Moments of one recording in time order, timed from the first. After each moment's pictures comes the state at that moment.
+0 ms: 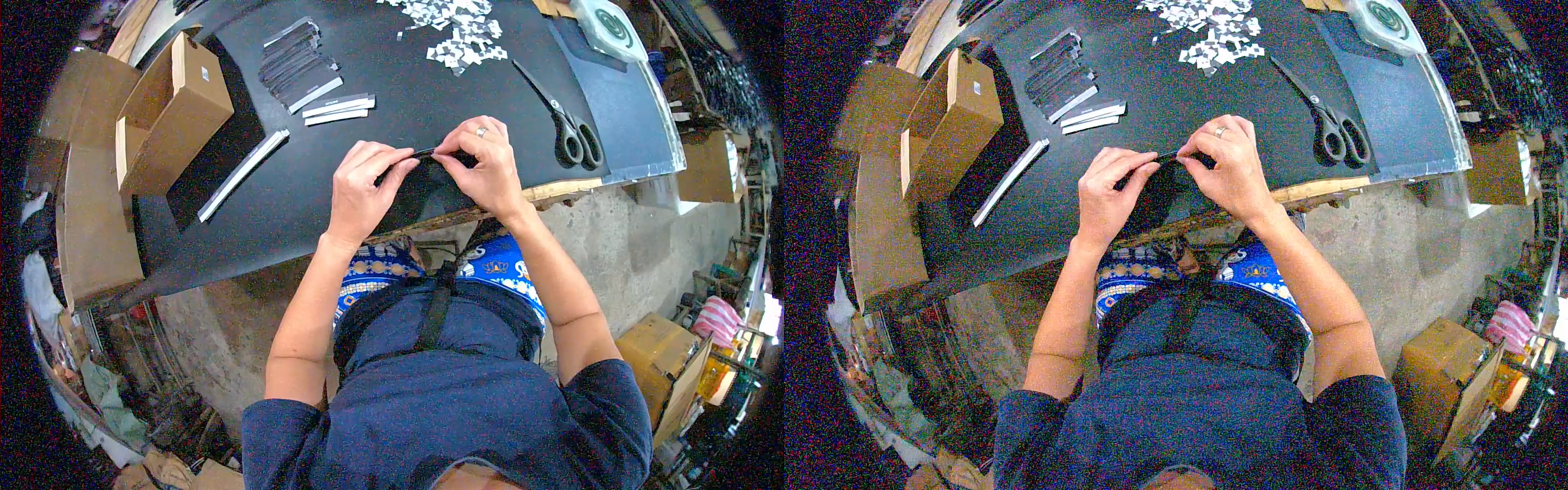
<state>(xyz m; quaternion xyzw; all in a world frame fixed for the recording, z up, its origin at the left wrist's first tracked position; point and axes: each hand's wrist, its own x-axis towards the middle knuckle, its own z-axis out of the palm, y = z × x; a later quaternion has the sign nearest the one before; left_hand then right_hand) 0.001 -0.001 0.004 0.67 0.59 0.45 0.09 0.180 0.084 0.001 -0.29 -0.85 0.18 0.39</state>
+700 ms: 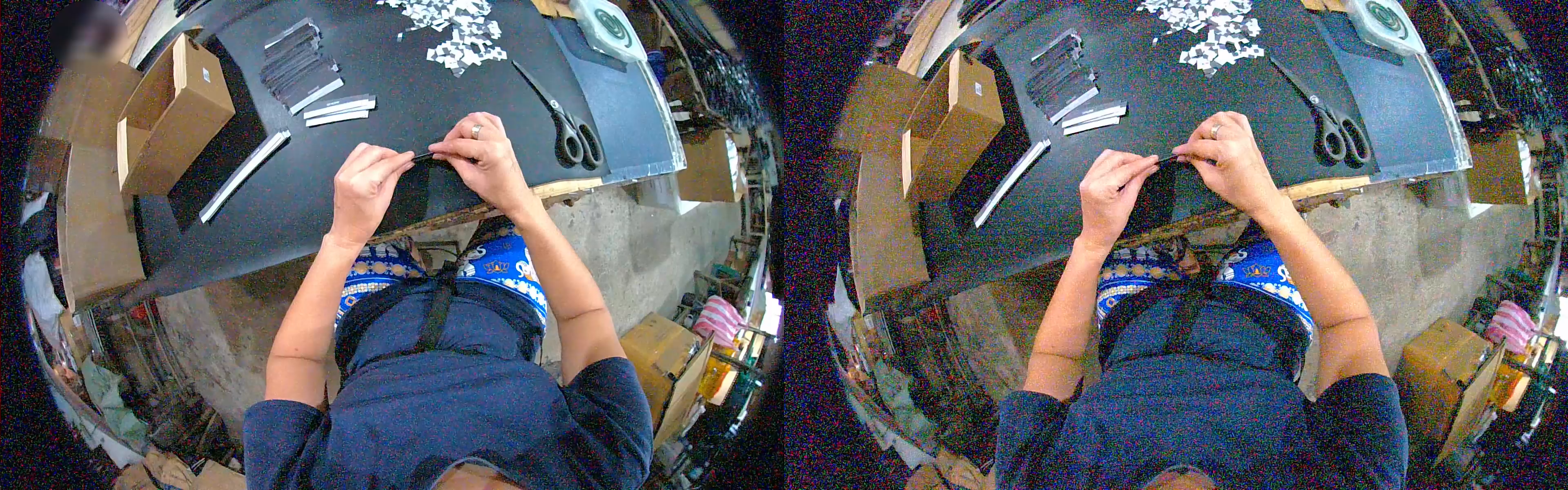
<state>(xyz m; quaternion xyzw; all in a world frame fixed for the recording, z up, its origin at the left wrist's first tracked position) 0.000 -0.002 -0.002 0.68 0.58 0.45 0.06 0.185 0.095 0.003 -0.23 -0.88 0.18 0.36</state>
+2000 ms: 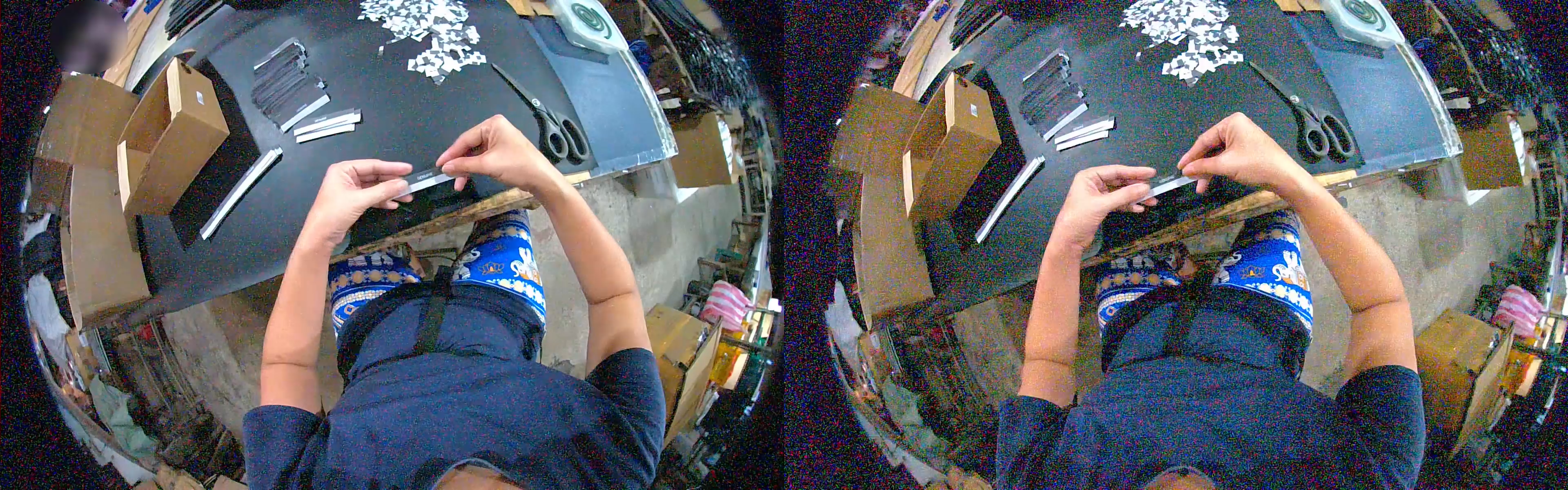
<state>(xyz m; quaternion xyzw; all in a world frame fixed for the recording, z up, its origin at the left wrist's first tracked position) -0.008 0.000 0.035 0.40 0.55 0.42 0.61 0.212 0.113 0.053 -0.30 -0.71 0.63 0.11</state>
